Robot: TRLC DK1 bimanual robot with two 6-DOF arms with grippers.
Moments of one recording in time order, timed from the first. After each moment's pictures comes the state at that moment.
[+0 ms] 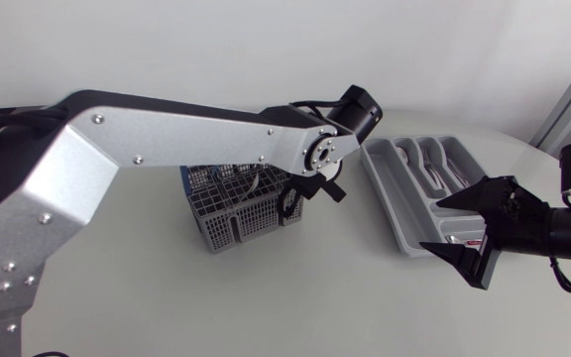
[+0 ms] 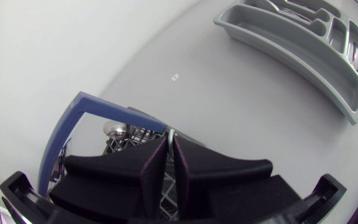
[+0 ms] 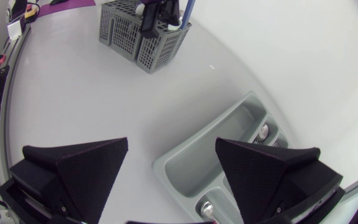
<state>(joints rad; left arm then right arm) -0.85 2.19 1.73 -0.50 -0.67 0.08 -0.18 1.13 0.58 -0.36 -0.62 -1.08</state>
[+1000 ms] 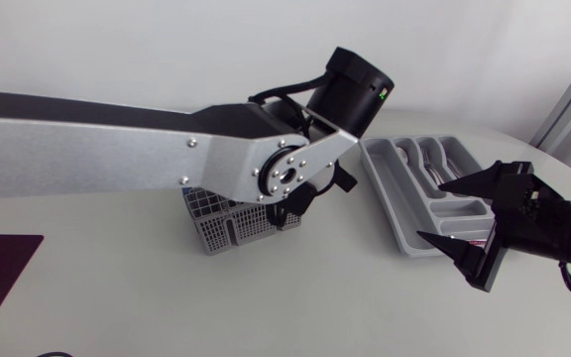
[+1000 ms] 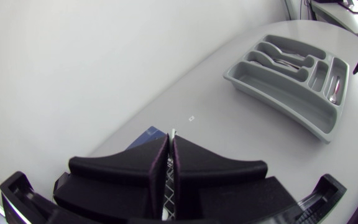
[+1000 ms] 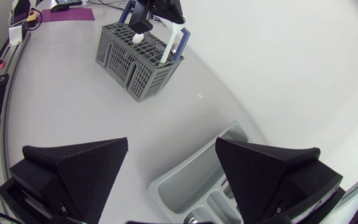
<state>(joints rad) -0.94 1.87 1.43 -0.18 -0.77 0.18 -0.10 0.91 0.55 -0.32 -0.61 -0.98</state>
